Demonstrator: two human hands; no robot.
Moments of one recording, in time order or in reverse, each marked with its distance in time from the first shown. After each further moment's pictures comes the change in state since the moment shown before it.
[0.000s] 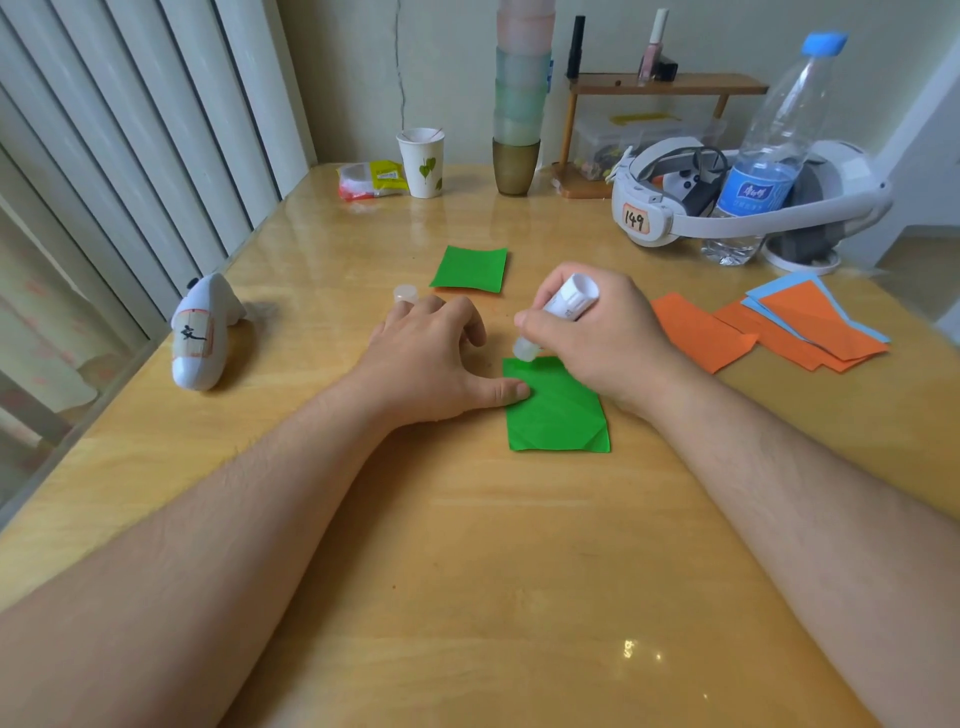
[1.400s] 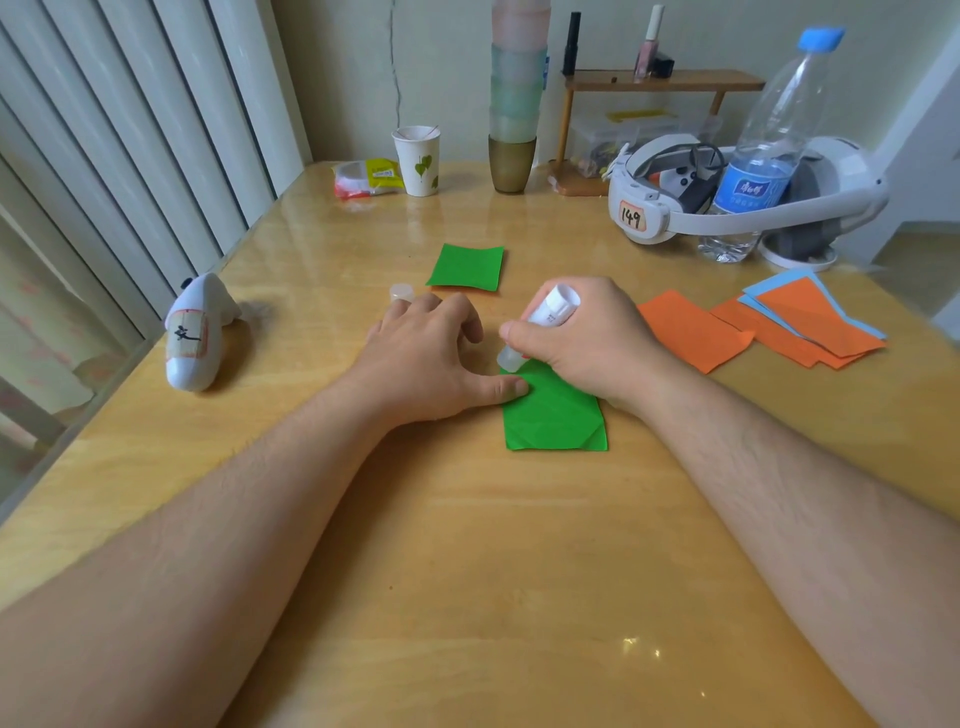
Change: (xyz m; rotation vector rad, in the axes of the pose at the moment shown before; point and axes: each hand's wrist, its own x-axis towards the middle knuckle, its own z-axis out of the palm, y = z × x) left_hand 0.003 -0.001 0.004 0.016 0.010 -0.013; right_hand 0.002 -0.002 0.005 -0.148 -0.031 0.110
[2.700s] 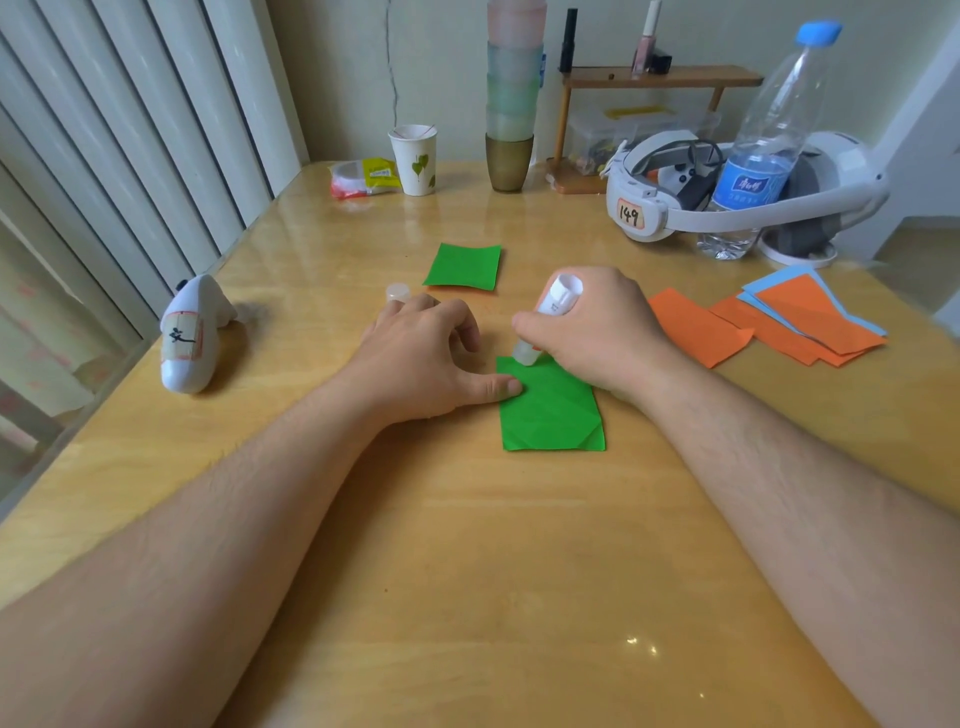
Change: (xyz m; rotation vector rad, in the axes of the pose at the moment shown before) left_hand 0.002 -0.003 -0.003 -0.037 -0.009 0.015; right_hand 0.007 0.001 -0.004 -0.164 0.101 -0.029
